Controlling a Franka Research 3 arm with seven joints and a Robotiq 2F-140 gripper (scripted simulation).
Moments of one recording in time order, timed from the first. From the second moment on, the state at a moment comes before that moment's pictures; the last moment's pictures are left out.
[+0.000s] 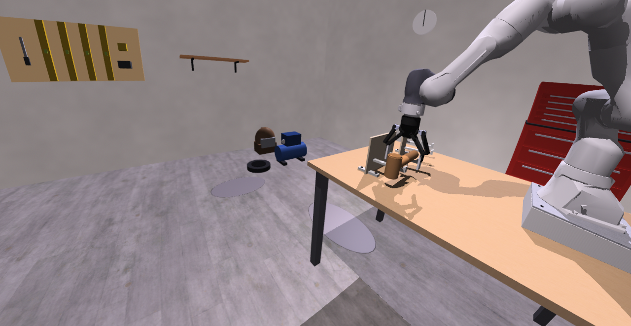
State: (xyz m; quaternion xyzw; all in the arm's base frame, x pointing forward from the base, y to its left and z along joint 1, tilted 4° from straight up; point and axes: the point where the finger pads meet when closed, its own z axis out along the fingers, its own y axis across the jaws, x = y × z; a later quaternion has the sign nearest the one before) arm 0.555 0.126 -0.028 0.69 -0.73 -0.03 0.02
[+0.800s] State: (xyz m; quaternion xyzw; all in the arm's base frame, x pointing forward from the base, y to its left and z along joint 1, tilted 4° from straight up) arm 0.555 0.126 -0.028 0.69 -0.73 -0.03 0.02
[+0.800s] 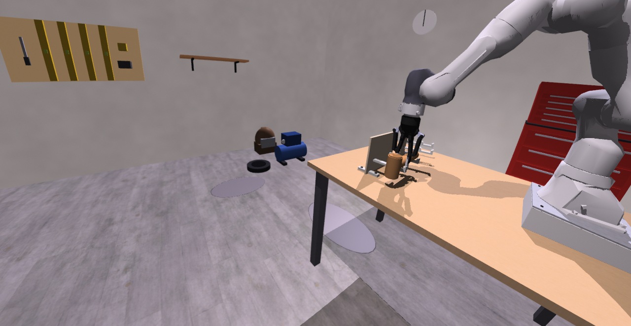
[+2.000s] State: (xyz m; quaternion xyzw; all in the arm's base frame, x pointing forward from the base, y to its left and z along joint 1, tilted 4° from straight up) arm 0.569 0.099 0.073 0.68 -0.73 -0.03 0.01
